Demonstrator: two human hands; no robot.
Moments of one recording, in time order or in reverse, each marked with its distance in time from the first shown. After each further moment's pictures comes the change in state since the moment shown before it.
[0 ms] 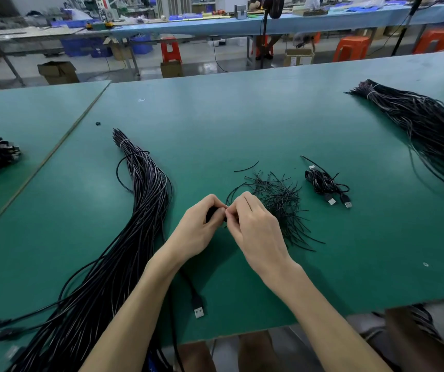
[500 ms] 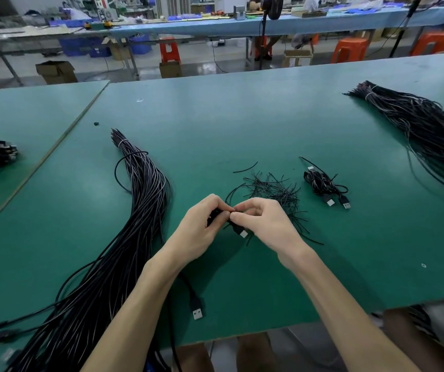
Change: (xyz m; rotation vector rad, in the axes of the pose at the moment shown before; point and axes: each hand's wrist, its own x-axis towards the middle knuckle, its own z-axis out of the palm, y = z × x) left_hand -0.003 0.005 -0.001 0.057 0.012 0.168; right_hand 0.015 0.025 -0.020 0.732 -0.389 0.771
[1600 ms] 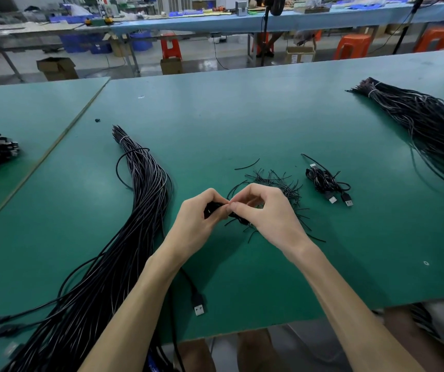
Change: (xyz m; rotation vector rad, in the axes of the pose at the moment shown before) left_hand 0.002 -0.004 -0.001 -0.086 0.090 -0.075; right_hand -0.008 -0.017 -0.003 -0.090 0.039 -0.267
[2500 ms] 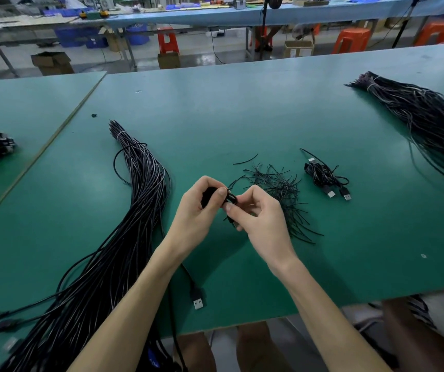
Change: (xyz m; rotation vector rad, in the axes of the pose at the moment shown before) left_hand -0.003 0.014 0.006 -0.230 0.071 0.040; right_hand -0.020 0.017 0.027 0.269 0.116 0.017
